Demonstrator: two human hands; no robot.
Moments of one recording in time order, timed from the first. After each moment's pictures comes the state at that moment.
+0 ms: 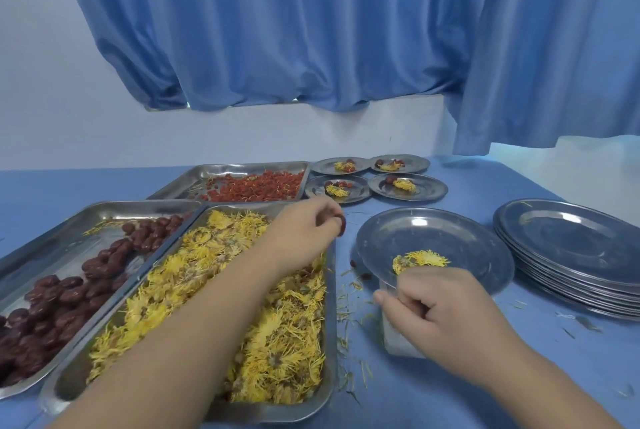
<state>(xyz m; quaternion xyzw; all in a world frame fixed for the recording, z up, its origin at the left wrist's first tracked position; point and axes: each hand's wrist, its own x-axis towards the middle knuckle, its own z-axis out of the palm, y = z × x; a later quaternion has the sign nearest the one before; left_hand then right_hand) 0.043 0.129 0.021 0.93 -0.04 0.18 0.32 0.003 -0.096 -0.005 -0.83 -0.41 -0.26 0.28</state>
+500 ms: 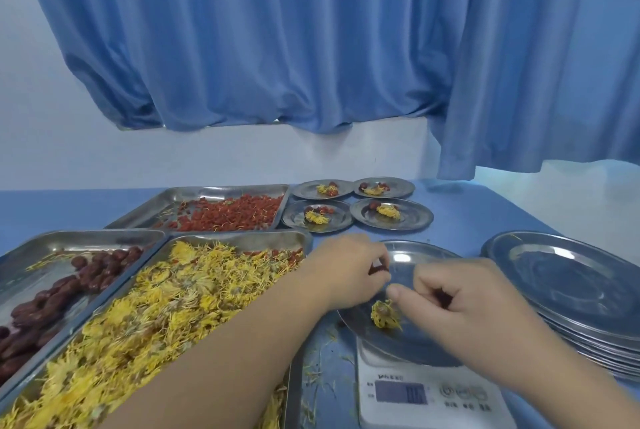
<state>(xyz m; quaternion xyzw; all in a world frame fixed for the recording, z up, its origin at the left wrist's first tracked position) 0.107 0.059 0.021 0.97 -0.19 0.09 0.08 0.054 -0.127 0.029 -0.84 -0.38 -0.22 0.32</state>
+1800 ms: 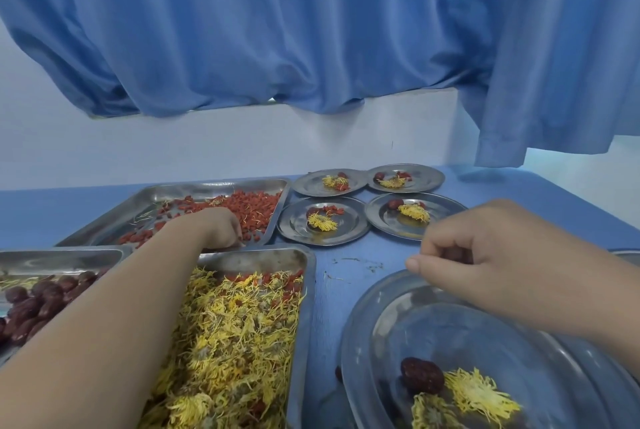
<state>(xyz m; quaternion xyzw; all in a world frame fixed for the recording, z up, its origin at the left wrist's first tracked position) 0.250 0.286 0.006 0.98 0.18 -0.07 0.06 0.168 -0.101 0.066 -0.91 -0.35 -0.08 0.22</state>
